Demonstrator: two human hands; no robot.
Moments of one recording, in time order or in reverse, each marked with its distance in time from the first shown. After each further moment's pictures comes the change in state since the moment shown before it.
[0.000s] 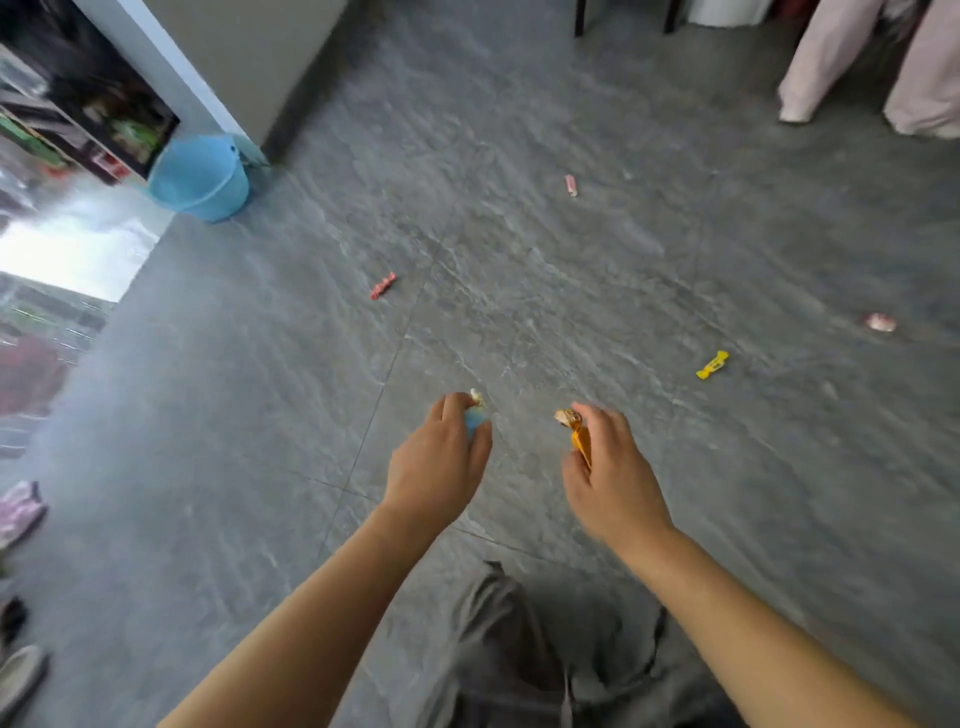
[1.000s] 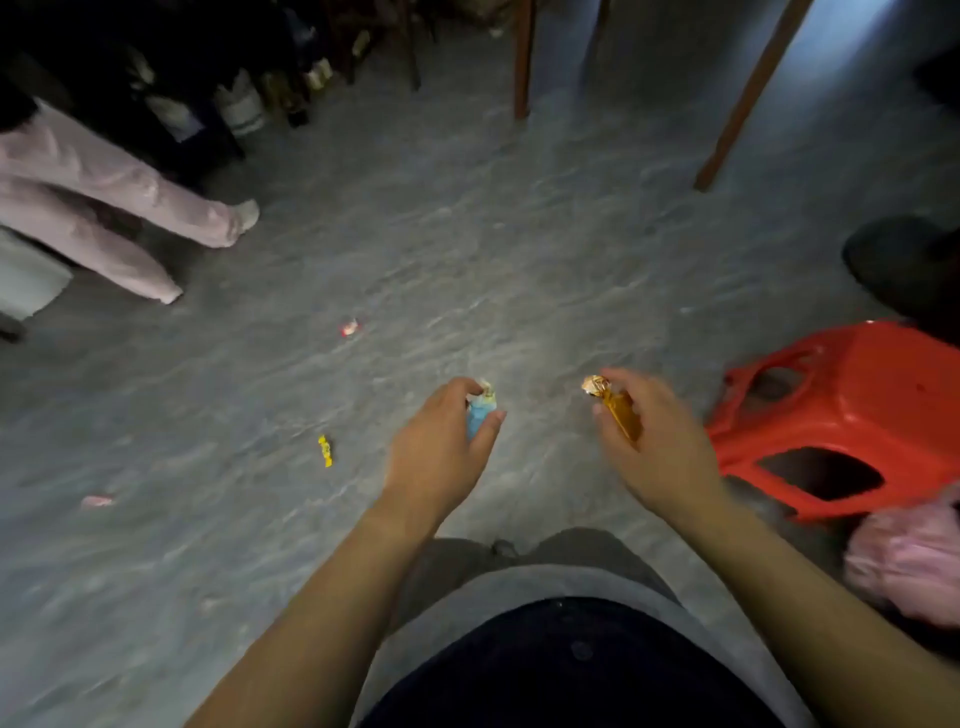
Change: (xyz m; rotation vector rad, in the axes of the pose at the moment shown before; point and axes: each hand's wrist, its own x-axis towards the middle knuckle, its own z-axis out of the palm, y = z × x) left_hand -0.210 0.518 0.094 0.141 -0.546 1.128; right_hand -0.411 0.158 -0.350 0.073 1.028 0.867
